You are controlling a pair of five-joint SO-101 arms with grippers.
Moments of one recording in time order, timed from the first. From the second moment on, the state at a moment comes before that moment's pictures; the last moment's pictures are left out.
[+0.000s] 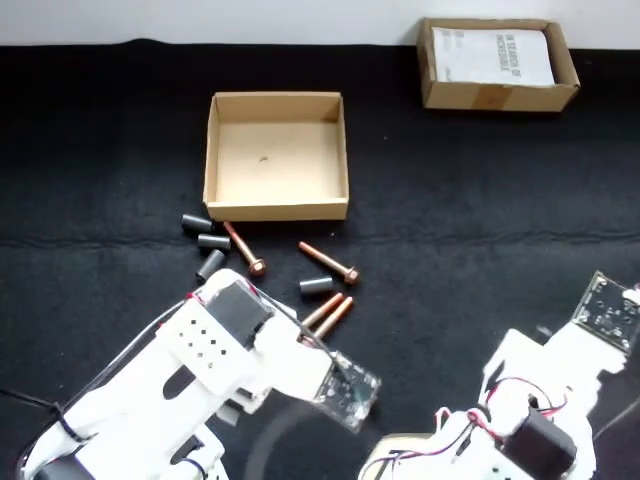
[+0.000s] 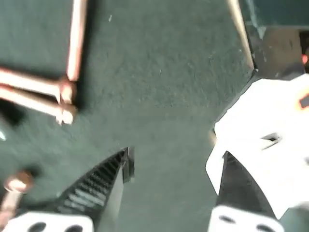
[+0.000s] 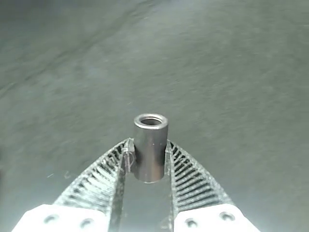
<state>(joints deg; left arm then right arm) 37.5 -36.4 39.3 97.3 -77.8 33.1 -87.6 59.6 82.7 4.3</state>
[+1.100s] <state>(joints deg) 50.8 17.0 1.9 93.4 -78.6 78.7 -87.5 77.0 32.4 19.6</state>
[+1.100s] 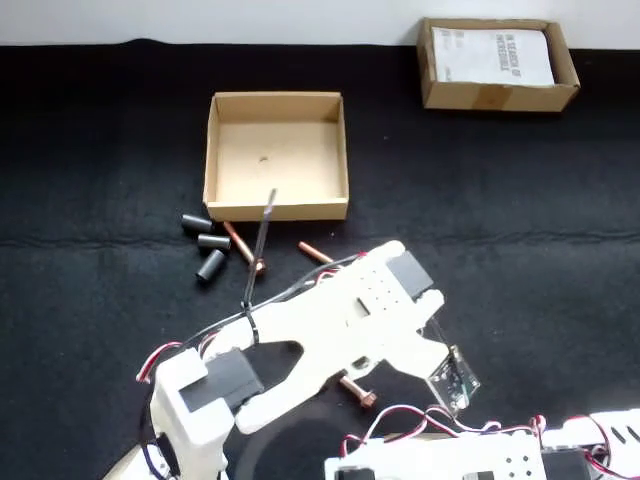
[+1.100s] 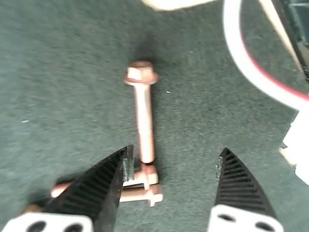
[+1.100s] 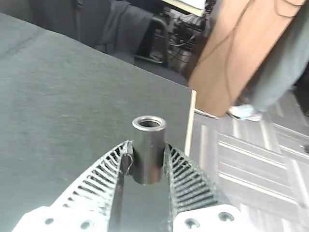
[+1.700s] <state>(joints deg) 58.5 24.1 1.9 82.9 -51.1 78.2 -87.5 77.0 32.4 19.9</state>
